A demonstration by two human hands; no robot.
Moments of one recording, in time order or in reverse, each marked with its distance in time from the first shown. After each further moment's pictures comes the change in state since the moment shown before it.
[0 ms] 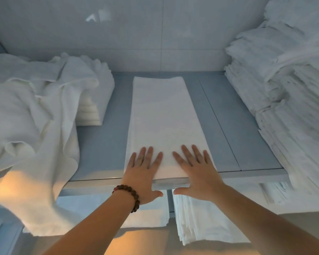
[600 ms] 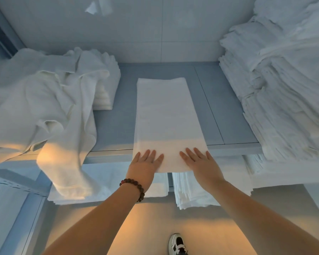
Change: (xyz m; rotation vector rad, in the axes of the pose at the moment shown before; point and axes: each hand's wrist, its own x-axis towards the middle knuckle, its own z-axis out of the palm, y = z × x) left_hand -0.087 0.043 -0.032 0.004 -0.129 -0.022; right_hand -0.096 -0.028 -0.014 0.004 -0.059 0.084
